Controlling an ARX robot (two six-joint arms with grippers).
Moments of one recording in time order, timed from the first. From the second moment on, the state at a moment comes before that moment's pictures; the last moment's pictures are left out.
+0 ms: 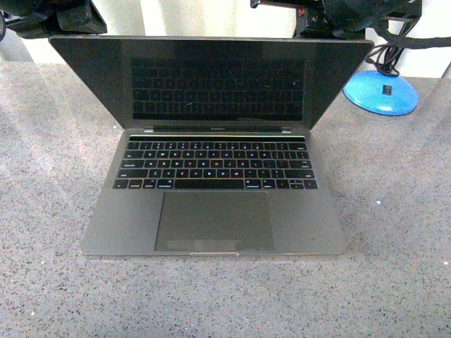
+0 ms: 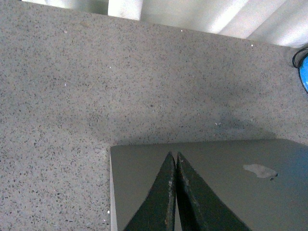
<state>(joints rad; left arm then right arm) -0.17 1.76 1.10 0.03 0.08 -0.23 0.35 1.94 1.28 -0.03 -0.03 0.19</state>
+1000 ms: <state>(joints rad) -0.17 1.78 0.99 0.07 0.07 -0.23 0.36 1.94 1.21 -0.03 -0.03 0.22</state>
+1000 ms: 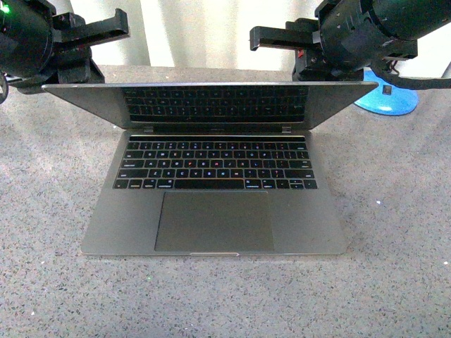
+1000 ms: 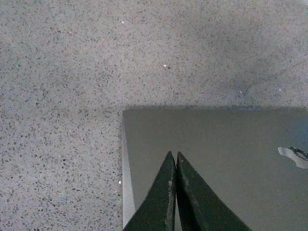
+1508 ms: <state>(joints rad) -0.17 1.80 0.94 0.09 0.08 -0.26 0.37 1.92 1.10 0.00 -0.03 0.25</state>
